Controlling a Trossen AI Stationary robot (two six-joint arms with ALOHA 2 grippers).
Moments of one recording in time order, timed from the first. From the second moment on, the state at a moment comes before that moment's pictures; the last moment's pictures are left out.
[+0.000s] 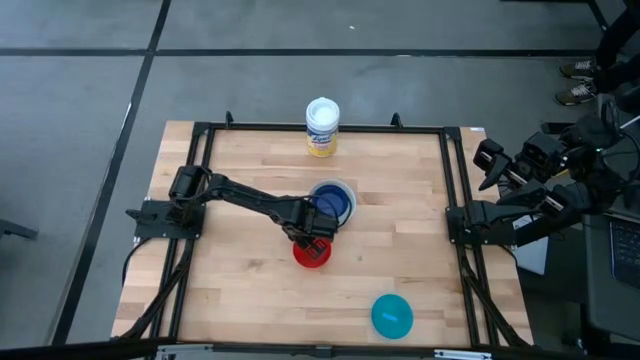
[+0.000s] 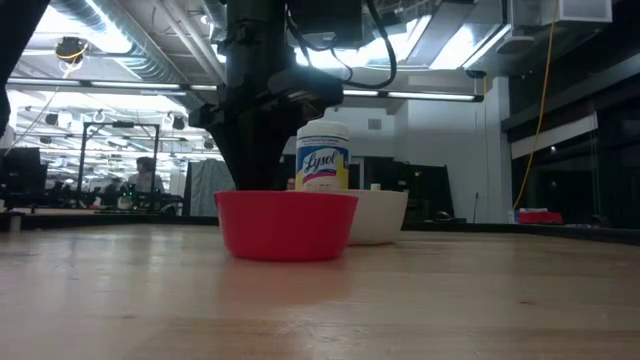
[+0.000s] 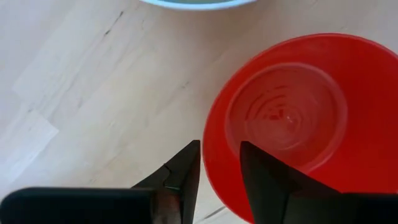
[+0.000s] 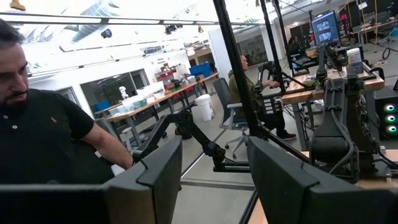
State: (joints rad) left arm -0.15 1.99 1.54 -1.05 -0.07 -0.98; right arm 0.05 0.56 1.23 -0.49 -0.50 0.41
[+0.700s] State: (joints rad) left arm -0.14 1.99 1.47 -0.99 -0.06 -0.99; right arm 0.05 0.56 1.23 -0.49 -0.51 0.42
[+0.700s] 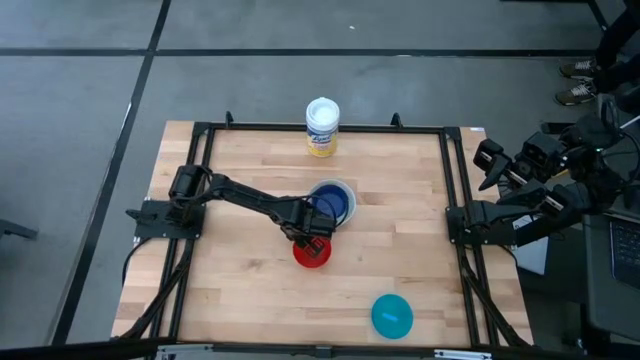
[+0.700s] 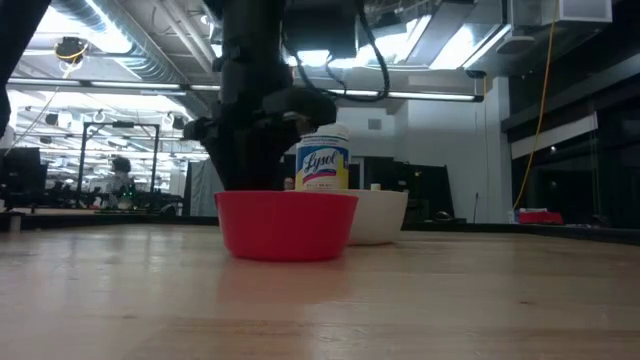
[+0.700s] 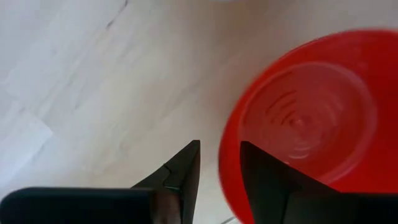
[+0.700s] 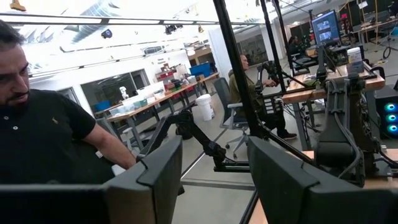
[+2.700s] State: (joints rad) left arm -0.17 1.67 1.53 -0.77 -0.25 -1.11; right arm 0.05 0.57 1.23 -0.49 -0.49 0.42
